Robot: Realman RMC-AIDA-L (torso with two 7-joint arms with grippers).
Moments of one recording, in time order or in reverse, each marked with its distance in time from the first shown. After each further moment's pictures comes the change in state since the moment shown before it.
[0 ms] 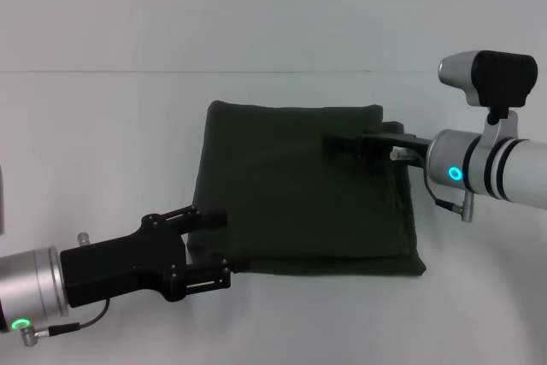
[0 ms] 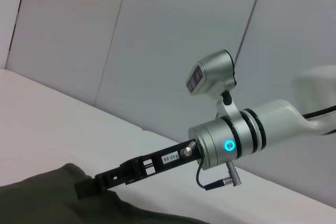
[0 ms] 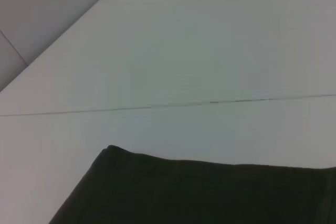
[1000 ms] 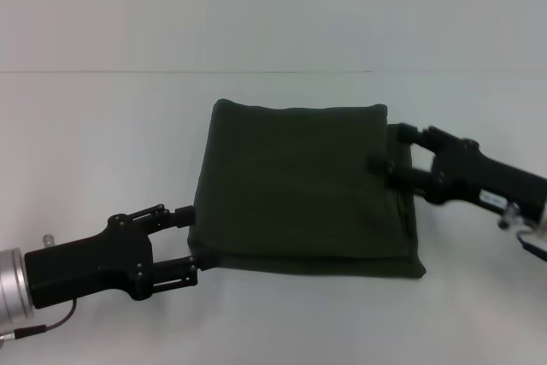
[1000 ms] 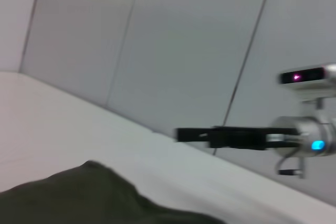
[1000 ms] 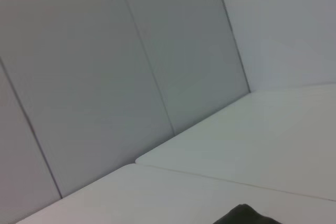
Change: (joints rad) left arm 0.029 0.037 -0.038 0.014 0.011 0.030 -0.017; right arm -0.434 -0.013 0.012 -0.371 0.125 -0.669 -0.382
